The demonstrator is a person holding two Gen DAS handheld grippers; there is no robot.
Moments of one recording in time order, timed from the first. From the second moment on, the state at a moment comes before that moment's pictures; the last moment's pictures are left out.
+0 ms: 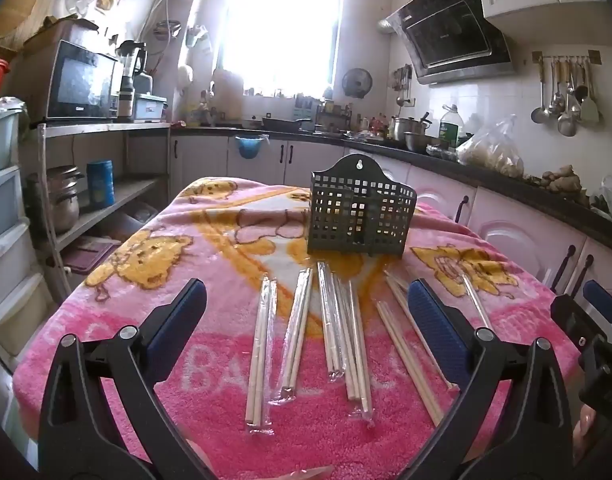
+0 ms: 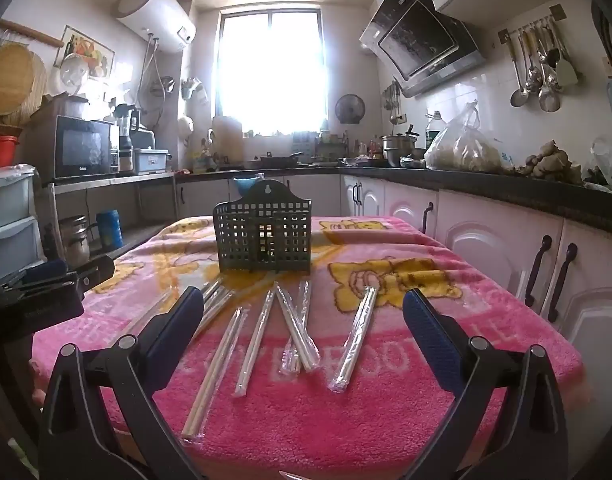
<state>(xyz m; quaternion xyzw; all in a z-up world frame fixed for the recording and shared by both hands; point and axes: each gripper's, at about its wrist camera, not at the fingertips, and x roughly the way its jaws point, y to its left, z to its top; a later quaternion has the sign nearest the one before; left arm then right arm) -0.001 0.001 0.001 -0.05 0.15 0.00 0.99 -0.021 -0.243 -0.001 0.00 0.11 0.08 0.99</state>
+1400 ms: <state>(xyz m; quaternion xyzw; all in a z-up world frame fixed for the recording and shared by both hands) 0.004 -0.003 -0.005 -0.05 0.16 0.00 0.99 -0.018 -0.238 -0.007 0.00 0.12 0.08 0.99</state>
